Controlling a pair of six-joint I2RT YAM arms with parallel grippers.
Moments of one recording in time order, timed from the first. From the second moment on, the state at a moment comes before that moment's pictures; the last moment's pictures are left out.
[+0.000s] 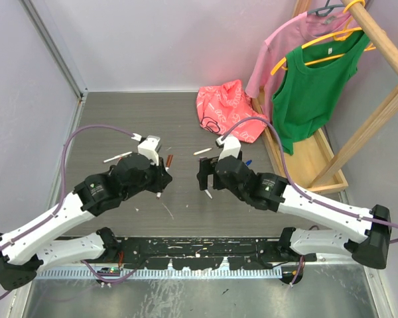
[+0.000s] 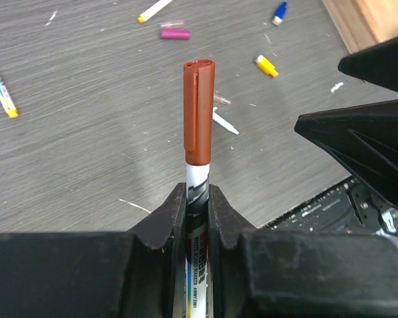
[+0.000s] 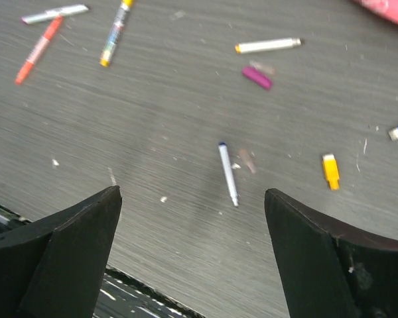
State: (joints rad) left arm -0.95 0.90 0.99 -0.66 -0.24 -0.54; right arm 1.10 1.10 0.99 -0.47 0.51 0.59
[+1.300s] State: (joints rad) left arm -0.43 1.71 1.13 -0.40 -0.15 -0.39; right arm 0.97 1.00 0.67 -0.44 0.13 0.82
